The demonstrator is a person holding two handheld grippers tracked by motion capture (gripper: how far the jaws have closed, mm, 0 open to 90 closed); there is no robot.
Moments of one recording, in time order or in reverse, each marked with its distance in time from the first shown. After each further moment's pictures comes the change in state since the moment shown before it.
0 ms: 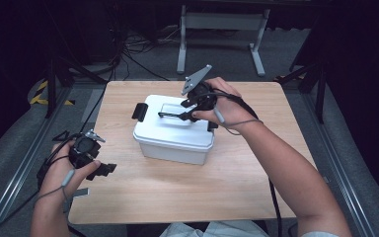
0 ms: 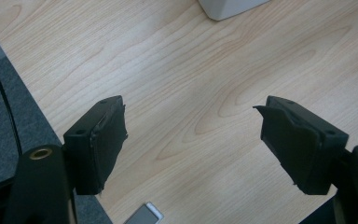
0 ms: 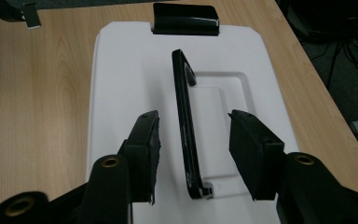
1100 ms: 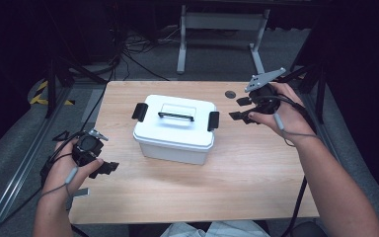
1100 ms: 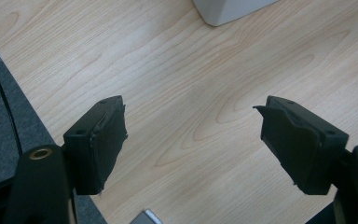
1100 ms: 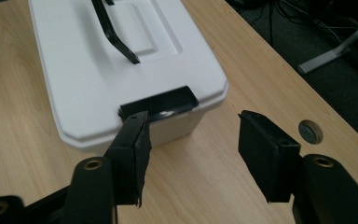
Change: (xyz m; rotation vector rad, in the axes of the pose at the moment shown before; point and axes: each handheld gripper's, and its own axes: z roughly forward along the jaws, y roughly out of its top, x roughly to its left) left arm -0.002 0.007 0.002 0.004 0.002 0.002; right arm -0.011 -0.103 -0.097 -0.012 -0.181 0.253
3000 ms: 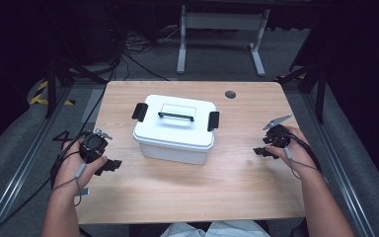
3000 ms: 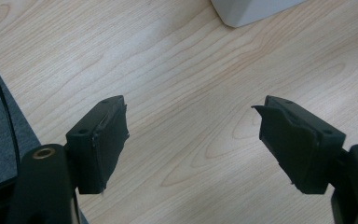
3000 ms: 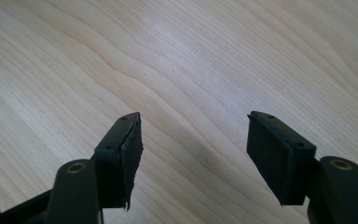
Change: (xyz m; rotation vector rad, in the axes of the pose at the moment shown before) left arm 0.009 0.005 0.029 0.010 0.004 -0.023; right arm -0.033 -0.172 0.073 0.263 -0.058 0.264
